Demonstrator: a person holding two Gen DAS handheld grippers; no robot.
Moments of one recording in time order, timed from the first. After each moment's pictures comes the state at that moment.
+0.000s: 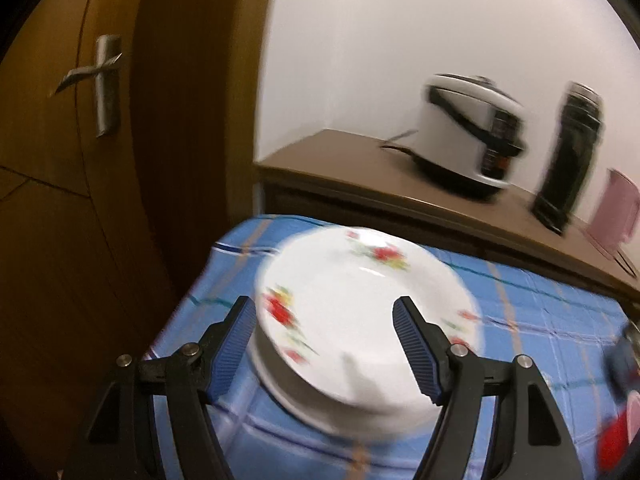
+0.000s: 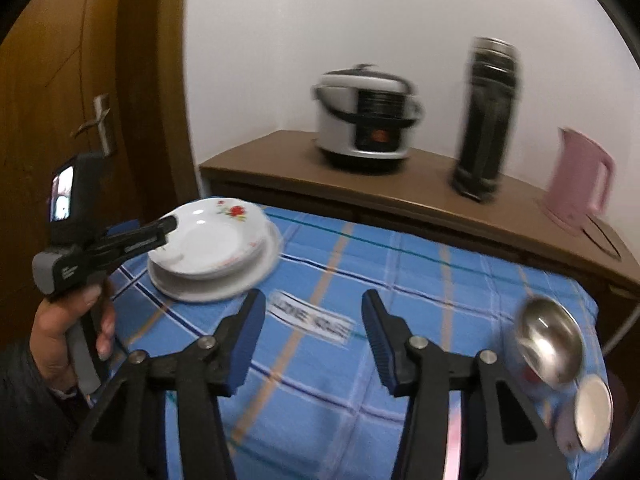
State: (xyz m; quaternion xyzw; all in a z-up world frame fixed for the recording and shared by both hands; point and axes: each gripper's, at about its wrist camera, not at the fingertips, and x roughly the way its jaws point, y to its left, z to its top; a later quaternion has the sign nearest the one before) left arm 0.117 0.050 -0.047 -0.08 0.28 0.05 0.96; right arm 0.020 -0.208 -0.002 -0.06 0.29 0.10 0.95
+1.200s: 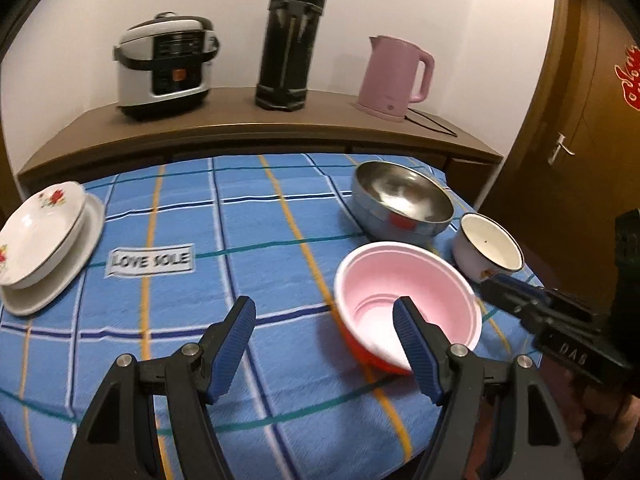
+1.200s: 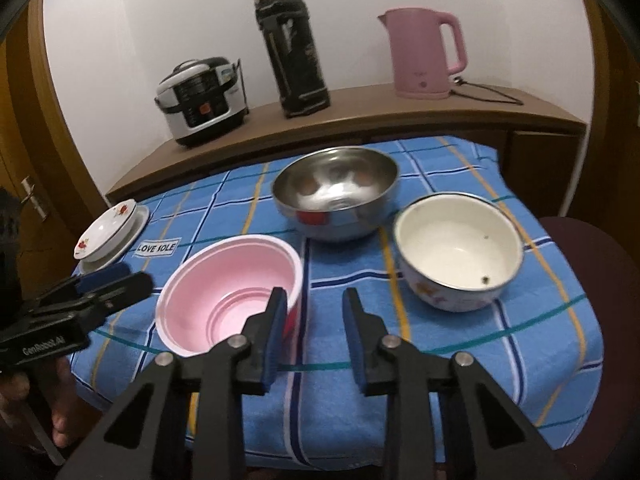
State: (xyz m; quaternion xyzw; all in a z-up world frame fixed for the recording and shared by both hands) left arm 0.024 -0.203 -0.051 0.01 0.36 -0.26 0.89; right arm -0.051 -0.401 -0.052 0.10 0.34 0.01 0.93
